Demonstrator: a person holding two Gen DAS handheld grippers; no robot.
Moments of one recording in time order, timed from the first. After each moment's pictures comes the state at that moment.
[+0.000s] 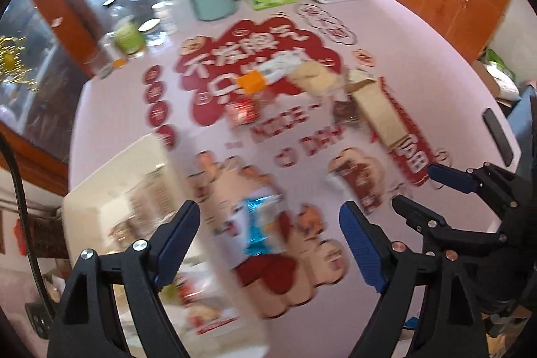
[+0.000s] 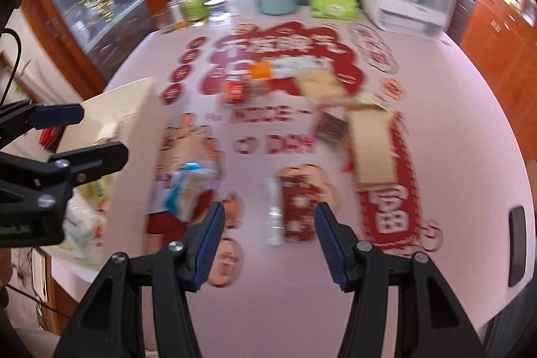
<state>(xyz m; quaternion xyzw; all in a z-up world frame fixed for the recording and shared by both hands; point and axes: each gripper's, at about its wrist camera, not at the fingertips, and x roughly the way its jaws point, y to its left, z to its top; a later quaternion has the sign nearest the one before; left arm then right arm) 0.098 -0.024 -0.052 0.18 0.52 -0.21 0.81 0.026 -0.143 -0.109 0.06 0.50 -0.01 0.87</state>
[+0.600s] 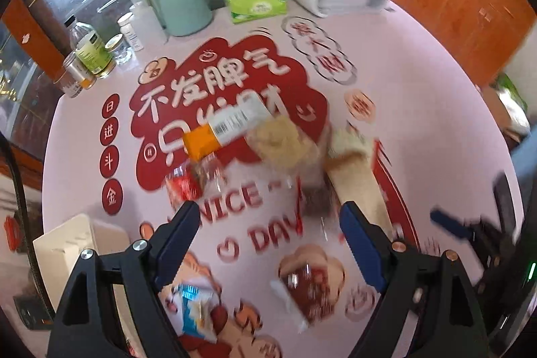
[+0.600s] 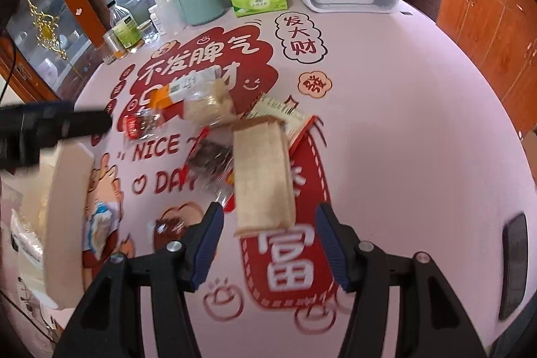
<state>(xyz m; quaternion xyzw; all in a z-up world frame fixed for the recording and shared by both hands) 0.196 -0.148 -0.082 0.14 0.54 -0.17 0.81 0.073 -0.279 -0.152 0.10 0.49 -0.04 0.86</state>
